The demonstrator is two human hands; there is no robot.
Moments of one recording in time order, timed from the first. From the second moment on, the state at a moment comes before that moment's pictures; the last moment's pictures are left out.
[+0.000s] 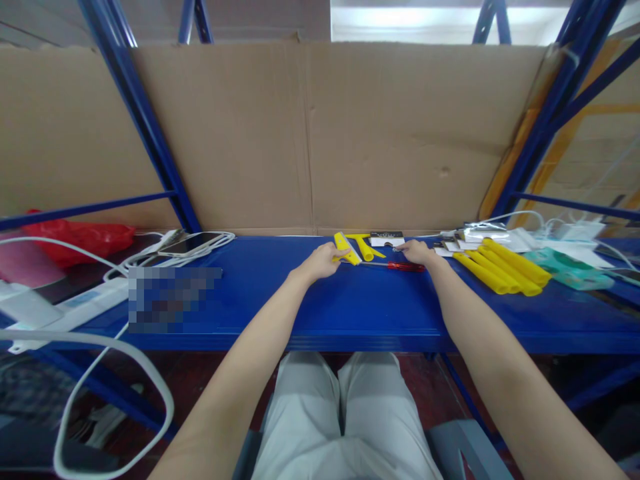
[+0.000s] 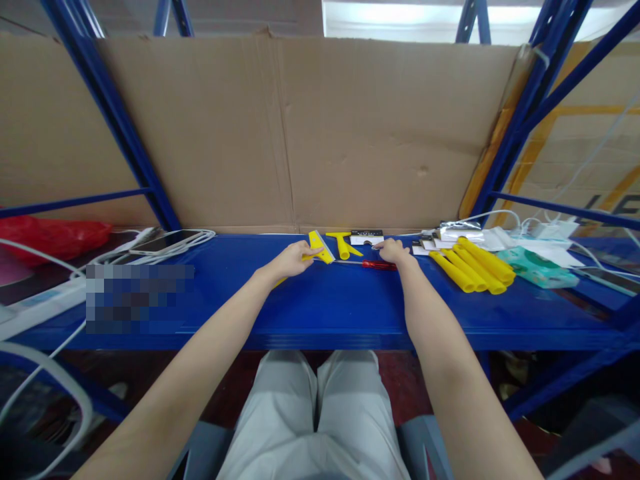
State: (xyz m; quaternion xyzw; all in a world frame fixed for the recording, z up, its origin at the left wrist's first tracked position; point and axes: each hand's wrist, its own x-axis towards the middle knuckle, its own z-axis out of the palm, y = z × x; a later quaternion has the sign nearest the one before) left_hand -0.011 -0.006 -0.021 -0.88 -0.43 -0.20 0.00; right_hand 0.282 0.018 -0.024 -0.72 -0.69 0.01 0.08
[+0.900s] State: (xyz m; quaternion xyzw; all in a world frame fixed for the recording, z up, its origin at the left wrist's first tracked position) left_hand -0.009 -0.016 -0.017 -0.89 -0.41 -0.19 0.05; right_hand 0.284 0.037 -0.034 -0.77 -0.63 0.05 0.12
